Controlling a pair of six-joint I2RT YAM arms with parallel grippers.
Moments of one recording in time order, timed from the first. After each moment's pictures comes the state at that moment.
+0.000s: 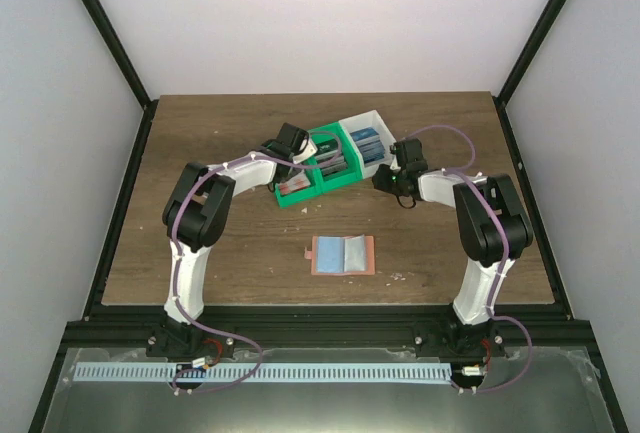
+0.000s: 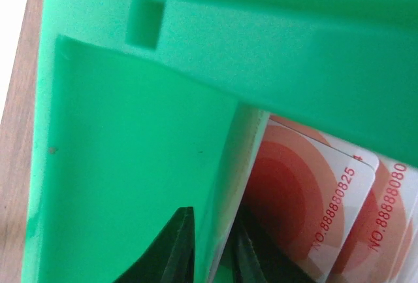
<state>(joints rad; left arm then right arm) -0.49 2.13 1.46 -0.25 -0.40 0.61 0.26 1.85 1.01 -0.03 -0.18 0.48</state>
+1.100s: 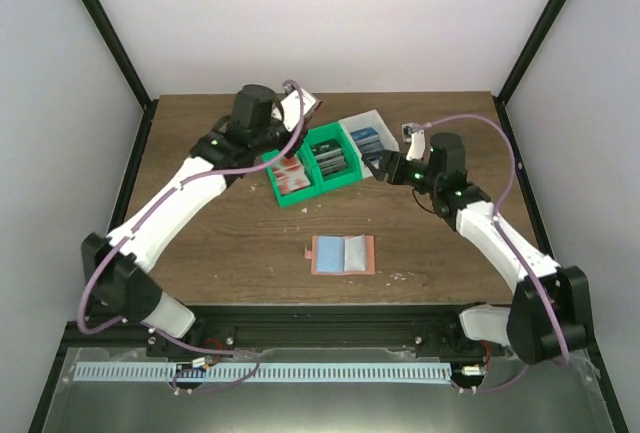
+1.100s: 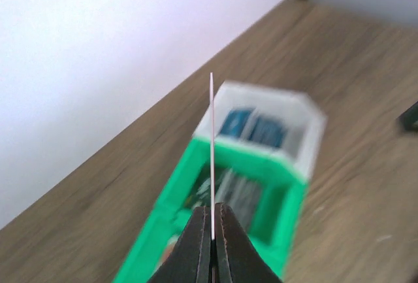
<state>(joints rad) -0.56 1.57 1.52 -0.49 -0.01 0.32 0.26 1.29 0.87 0.01 -0.51 0.50</state>
